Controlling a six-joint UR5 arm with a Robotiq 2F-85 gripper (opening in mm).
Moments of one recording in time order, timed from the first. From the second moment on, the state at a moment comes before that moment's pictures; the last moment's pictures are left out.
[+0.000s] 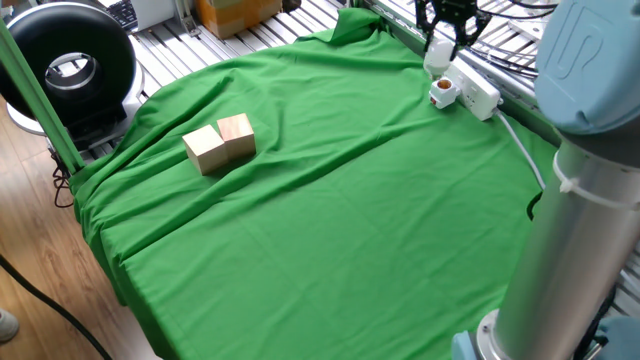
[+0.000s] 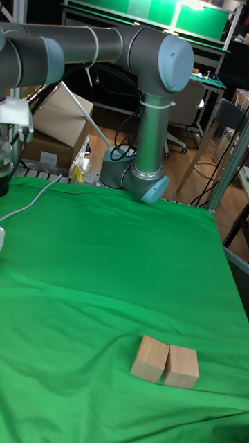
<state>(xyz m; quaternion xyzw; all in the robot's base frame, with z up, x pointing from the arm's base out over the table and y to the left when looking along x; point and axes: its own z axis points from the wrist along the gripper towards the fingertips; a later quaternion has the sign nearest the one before) 0.552 -0.270 0.136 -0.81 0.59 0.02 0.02</state>
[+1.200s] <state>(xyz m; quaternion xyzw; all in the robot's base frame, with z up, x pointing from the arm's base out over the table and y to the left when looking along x) 0.537 -0.286 0.134 -0.83 0.55 0.06 0.00</state>
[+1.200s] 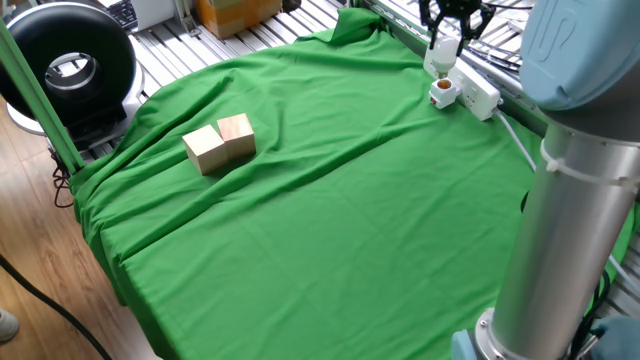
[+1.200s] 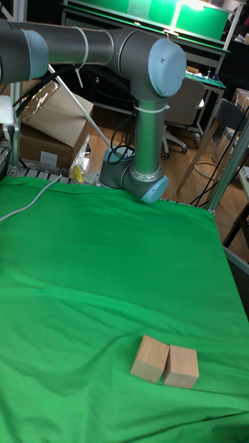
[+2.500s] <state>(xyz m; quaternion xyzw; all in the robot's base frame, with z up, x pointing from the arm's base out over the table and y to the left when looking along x) 0.530 -0.290 0.117 -0.84 0.54 0.06 0.00</state>
